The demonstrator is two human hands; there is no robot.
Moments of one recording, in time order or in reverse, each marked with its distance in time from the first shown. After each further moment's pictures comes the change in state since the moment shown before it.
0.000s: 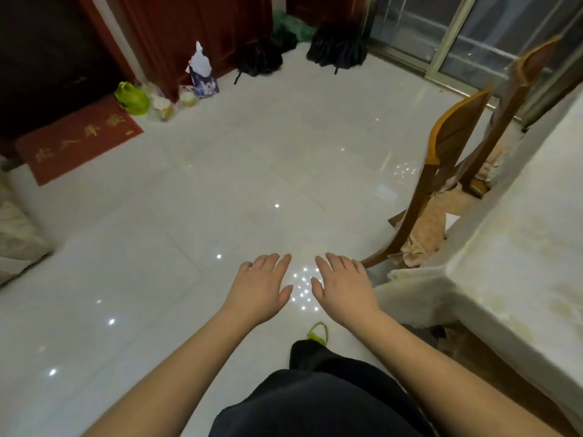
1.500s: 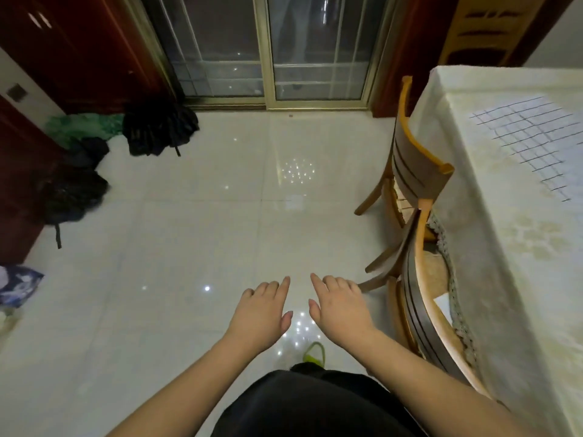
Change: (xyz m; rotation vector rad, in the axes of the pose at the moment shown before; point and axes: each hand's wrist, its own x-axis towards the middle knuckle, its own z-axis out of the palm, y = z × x) left_hand 0.722 -0.029 -0.181 0.259 -0.106 0.720; right_hand 0.535 0.272 -0.164 0.177 0.130 0.653
